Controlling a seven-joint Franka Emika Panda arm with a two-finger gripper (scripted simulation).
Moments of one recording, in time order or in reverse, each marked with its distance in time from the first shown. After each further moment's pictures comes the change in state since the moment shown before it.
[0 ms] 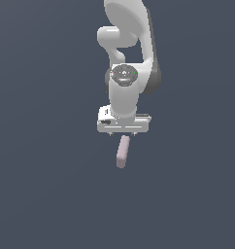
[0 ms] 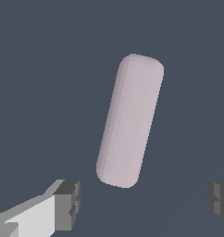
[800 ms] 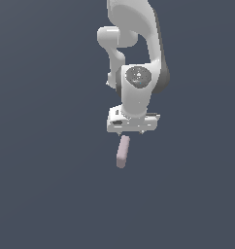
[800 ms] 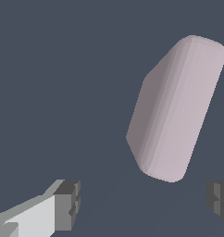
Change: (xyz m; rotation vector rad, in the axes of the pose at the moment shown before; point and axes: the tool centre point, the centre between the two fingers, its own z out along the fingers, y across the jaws) arm -0.011 -0.037 0.008 -0.002 -0.020 -0.068
